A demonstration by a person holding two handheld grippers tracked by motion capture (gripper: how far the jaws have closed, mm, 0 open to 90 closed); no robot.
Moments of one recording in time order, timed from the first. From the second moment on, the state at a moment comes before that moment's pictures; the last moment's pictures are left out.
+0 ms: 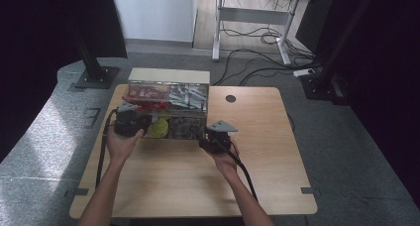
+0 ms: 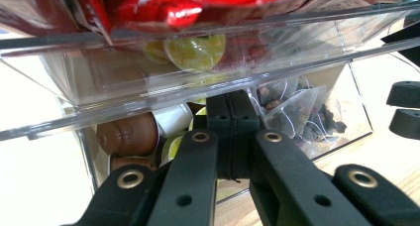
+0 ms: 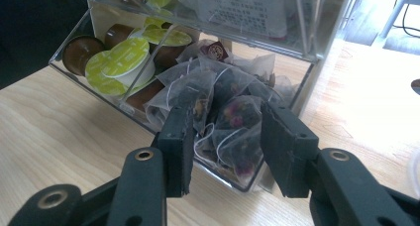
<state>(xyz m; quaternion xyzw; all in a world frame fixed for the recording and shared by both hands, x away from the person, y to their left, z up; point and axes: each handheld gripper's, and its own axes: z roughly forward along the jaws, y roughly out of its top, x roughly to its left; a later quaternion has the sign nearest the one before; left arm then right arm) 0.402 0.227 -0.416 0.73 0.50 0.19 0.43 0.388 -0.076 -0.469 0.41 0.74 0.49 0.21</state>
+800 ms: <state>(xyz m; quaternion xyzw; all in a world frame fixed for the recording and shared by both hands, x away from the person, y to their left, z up) 0.402 0.228 -0.415 0.73 0.50 0.19 0.43 0.408 -0.049 -0.485 0.41 0.74 0.49 0.21</state>
